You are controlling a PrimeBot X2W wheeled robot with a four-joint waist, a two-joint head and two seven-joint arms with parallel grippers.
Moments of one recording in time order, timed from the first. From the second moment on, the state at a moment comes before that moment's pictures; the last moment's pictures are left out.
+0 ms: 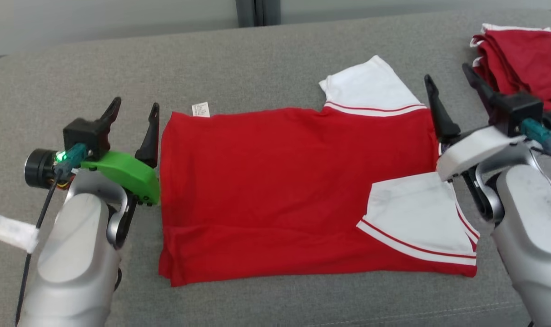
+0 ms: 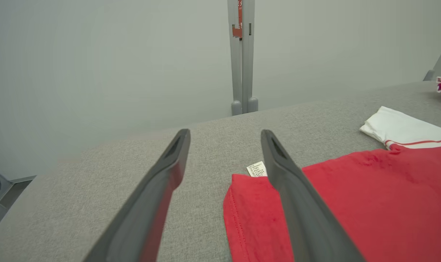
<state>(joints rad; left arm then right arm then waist) -0.58 0.21 -0.23 0.54 -0.26 -0.11 -0.13 -0.54 -0.28 0.18 0.36 0.20 0.13 -0.15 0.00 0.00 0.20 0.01</state>
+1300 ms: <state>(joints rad) -1.00 0.11 -0.56 1.00 -0.51 -0.13 -0.25 -1.18 -0.33 0.44 1.01 0.30 0.13 -0.14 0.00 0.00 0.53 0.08</state>
